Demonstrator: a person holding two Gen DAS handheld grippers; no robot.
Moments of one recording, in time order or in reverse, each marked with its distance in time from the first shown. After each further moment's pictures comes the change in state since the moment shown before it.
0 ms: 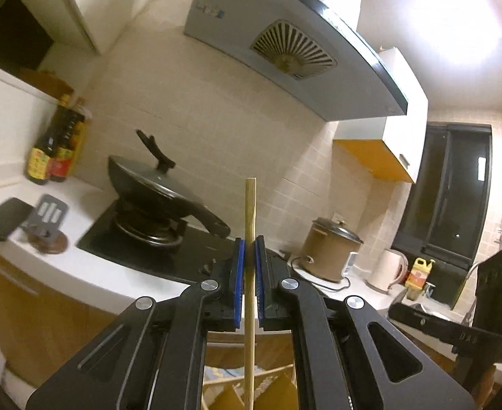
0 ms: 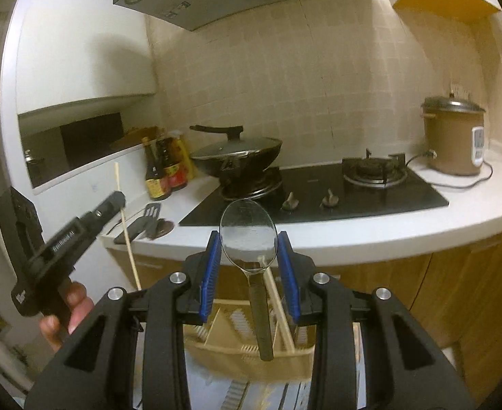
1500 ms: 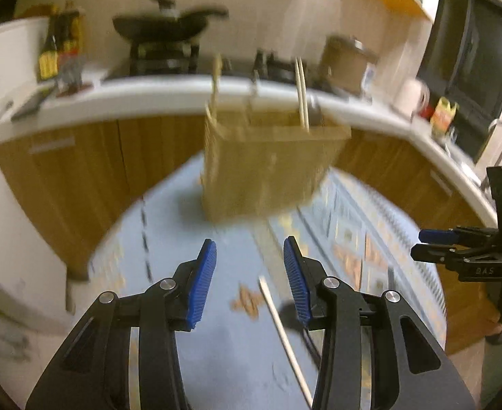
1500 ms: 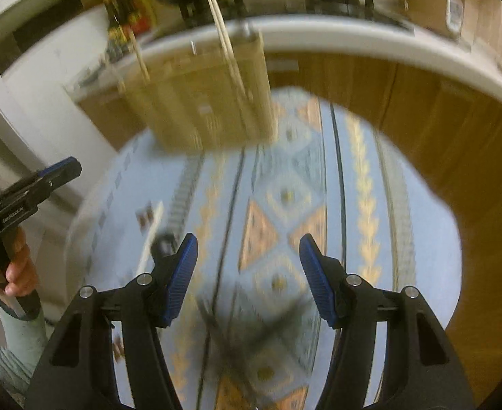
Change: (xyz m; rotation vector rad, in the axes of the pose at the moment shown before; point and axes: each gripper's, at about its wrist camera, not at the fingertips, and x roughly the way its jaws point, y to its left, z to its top) left arm -0.090 -0.014 -0.142 0.143 0.734 0.165; right arm -0.064 -0.032 -0.178 0.058 0.680 -0.106
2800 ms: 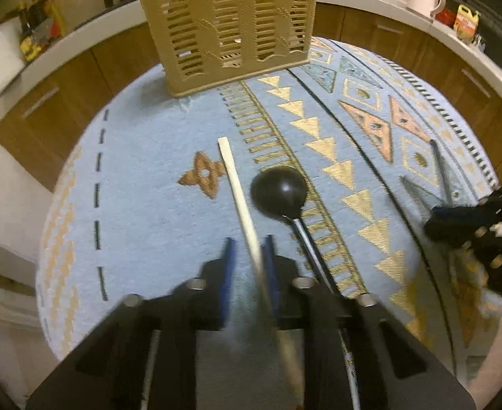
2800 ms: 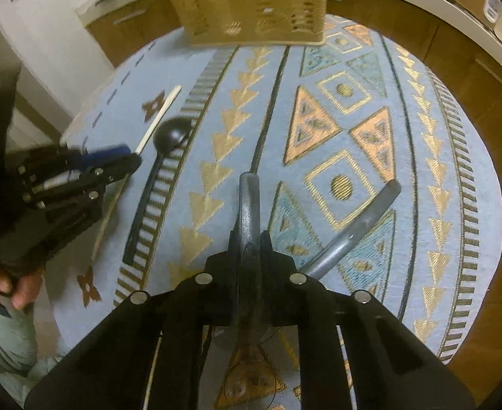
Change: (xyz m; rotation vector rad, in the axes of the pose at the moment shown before) left arm 0.071 -0.056 -0.088 0.152 0.272 0.219; right arm 0.055 0.033 -0.067 -0.107 0.147 0.003
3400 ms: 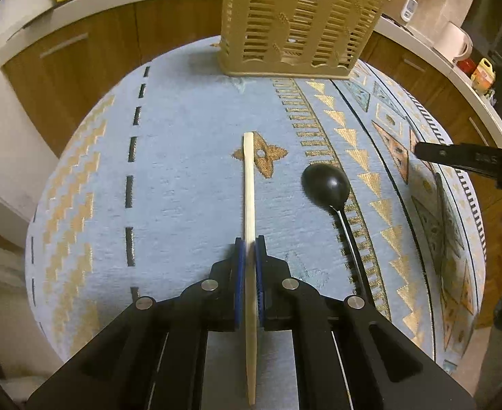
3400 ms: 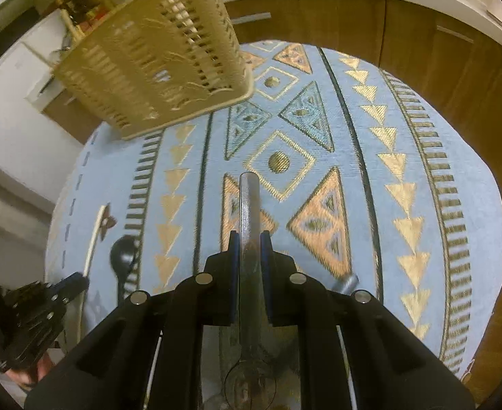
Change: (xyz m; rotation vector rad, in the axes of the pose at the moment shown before) left arm -0.010 0.054 -0.017 -0.217 0.029 -0.123; right arm 0.017 -0.064 0.068 0.260 -0.074 -0.008
